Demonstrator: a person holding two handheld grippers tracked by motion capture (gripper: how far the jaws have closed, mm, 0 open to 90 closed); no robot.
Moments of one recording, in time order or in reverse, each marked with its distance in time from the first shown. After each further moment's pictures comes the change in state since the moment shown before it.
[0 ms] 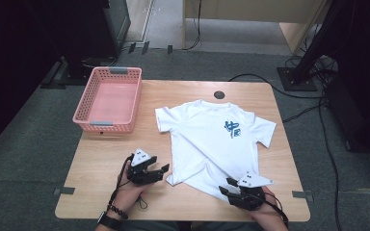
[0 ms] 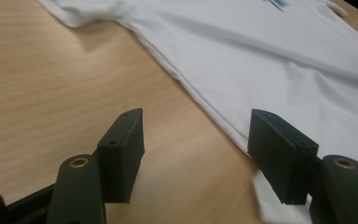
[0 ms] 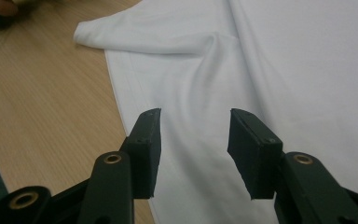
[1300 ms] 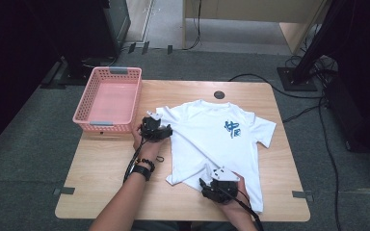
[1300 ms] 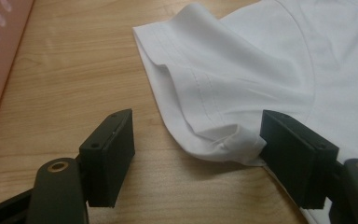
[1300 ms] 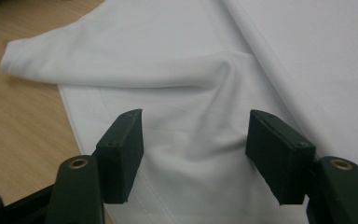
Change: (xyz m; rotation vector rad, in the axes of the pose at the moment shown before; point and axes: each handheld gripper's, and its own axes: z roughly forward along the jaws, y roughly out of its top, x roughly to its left) left arm 0.047 0.083 0.114 0.055 0.442 -0.080; right arm 0.041 0.022 0.066 0.034 -0.236 0.064
